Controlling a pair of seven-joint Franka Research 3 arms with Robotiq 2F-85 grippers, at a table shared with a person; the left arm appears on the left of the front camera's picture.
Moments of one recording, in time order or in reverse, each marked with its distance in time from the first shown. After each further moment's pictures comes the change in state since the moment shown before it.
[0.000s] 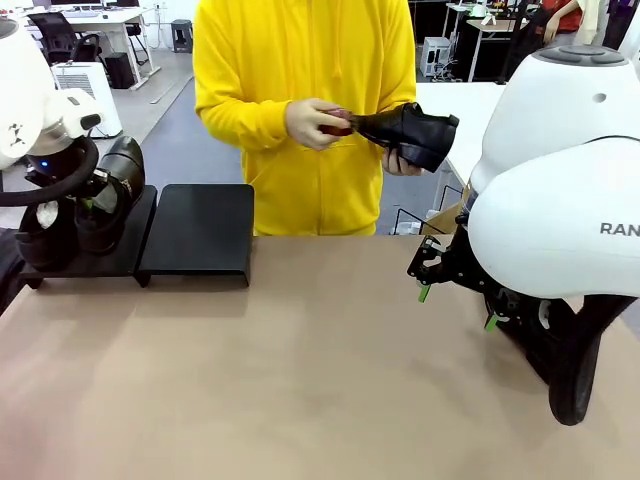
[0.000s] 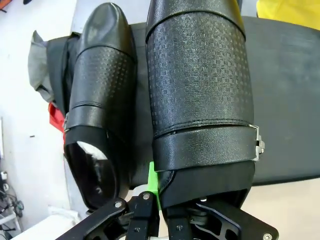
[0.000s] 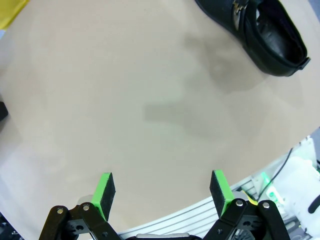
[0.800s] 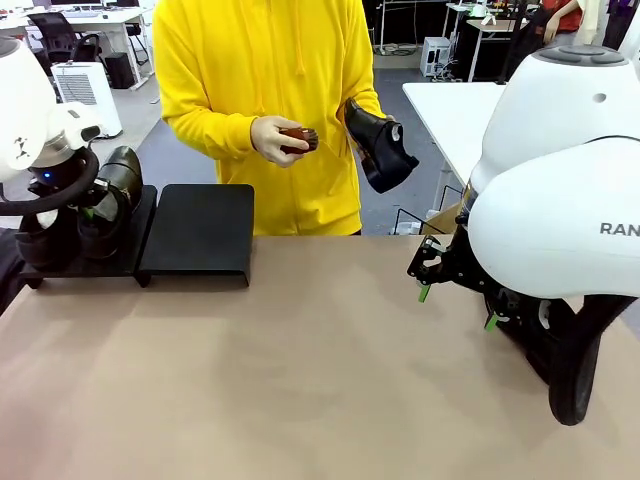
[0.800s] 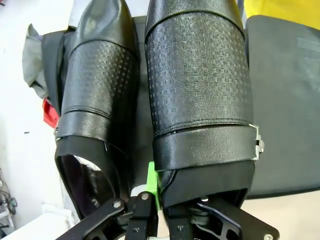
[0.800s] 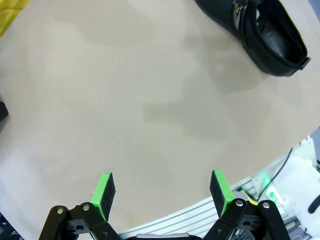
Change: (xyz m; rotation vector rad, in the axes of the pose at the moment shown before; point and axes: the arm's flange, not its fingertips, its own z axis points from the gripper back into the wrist) left arm 0.001 0.010 -0.028 -0.011 0.009 0.036; right arm 0.000 0.000 0.000 0.000 0.000 0.000
